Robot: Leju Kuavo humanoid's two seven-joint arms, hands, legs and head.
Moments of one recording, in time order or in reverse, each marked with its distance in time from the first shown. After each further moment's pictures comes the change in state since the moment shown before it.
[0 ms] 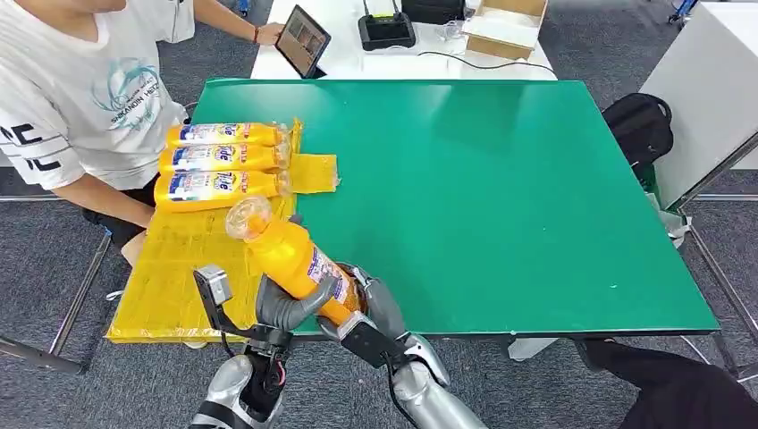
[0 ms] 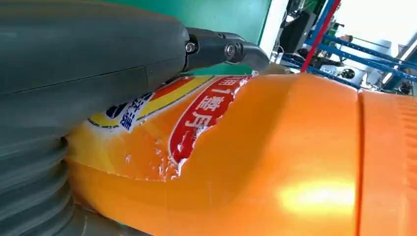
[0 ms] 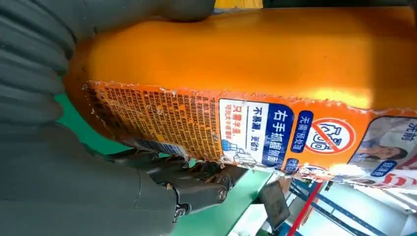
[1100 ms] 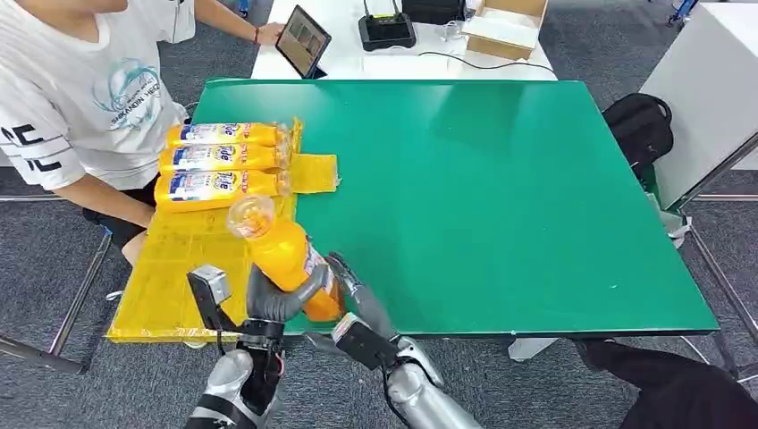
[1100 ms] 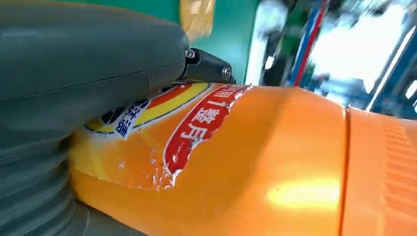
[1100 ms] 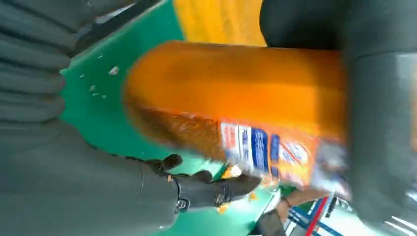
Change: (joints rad) left arm -0.041 0.008 0.051 0.024 -0.163 0.202 -0.124; right arm 0.002 0.008 0.025 -0.021 -0.081 0.081 0.002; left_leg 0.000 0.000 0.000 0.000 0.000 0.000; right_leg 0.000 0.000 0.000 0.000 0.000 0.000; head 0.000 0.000
